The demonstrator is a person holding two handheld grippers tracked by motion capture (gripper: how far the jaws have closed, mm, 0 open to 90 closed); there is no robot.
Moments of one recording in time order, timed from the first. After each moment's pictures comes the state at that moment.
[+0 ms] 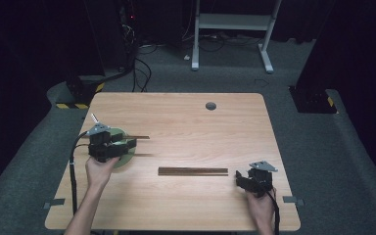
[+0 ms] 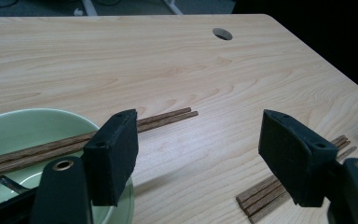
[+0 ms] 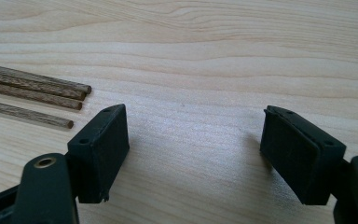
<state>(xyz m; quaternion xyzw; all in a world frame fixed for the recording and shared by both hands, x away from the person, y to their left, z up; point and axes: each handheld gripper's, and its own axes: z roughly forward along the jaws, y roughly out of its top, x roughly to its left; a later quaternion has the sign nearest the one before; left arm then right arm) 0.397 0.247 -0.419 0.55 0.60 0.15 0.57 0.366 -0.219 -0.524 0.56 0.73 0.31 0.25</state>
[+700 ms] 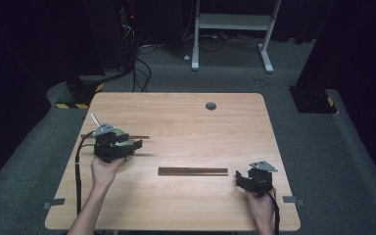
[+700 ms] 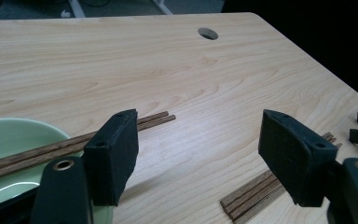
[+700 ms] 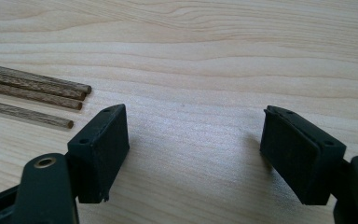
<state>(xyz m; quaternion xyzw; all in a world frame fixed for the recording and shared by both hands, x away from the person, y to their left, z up) 0.396 0.229 -0.417 0.56 0.58 0.14 0.58 0.366 -0.219 -0.524 0.56 0.73 0.31 0.25</state>
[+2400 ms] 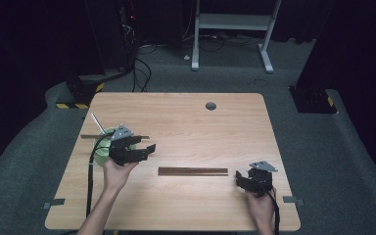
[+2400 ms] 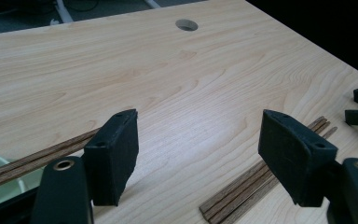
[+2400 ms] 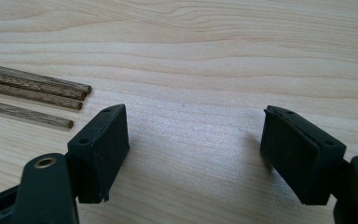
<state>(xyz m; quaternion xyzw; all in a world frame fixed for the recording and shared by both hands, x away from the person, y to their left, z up) 0.389 0.189 -0.421 0.61 0.54 0.16 0.56 0.366 -0.219 -0.524 0.56 0.73 0.31 0.25</state>
